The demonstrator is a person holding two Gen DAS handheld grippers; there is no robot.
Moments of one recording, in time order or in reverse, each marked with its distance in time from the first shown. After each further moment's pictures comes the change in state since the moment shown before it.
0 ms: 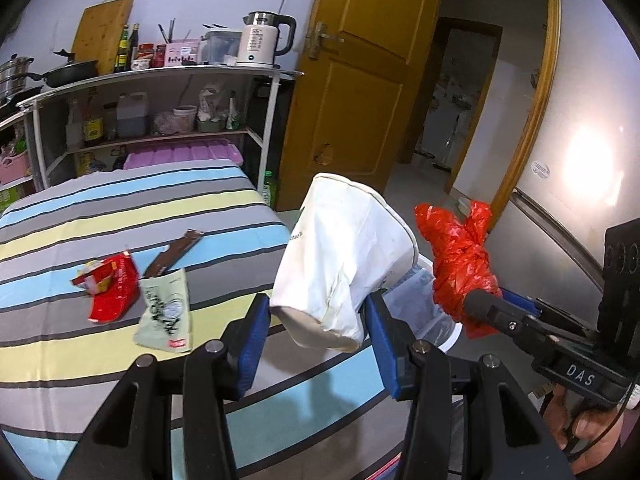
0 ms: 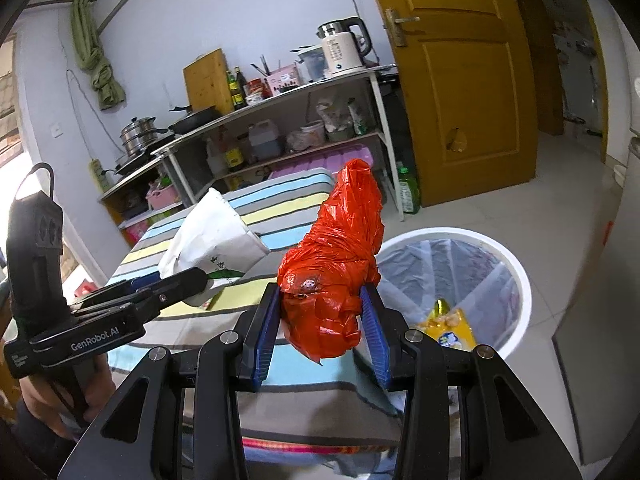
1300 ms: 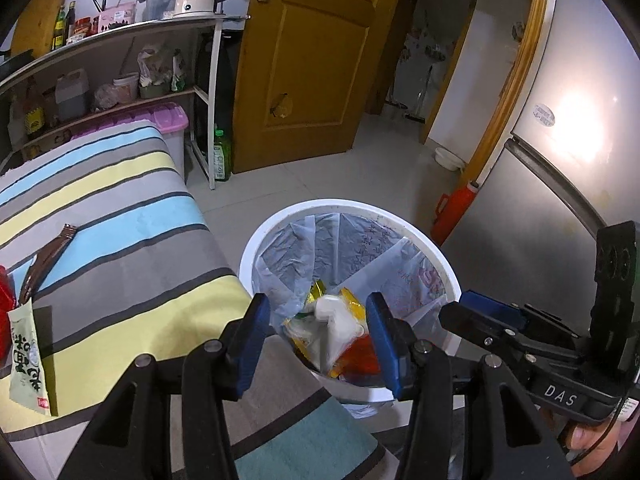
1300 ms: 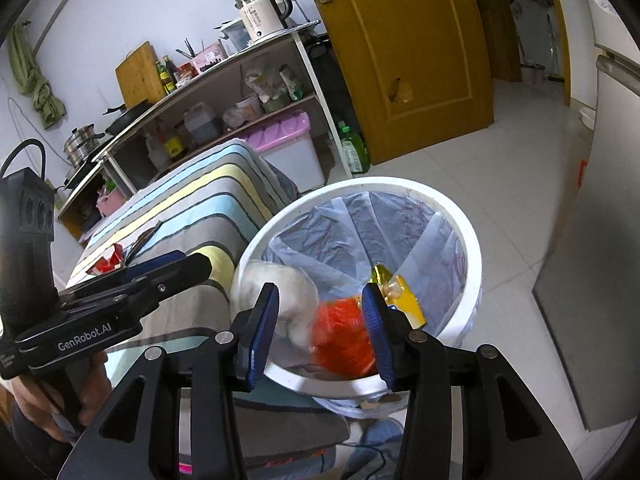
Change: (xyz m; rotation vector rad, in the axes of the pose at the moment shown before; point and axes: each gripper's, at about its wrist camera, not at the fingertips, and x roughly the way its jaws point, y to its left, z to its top) left arm 0.117 -0.055 0.005 0.075 0.175 -0.094; right arm 0.051 -0.096 -0.012 0.148 0.114 -0.113
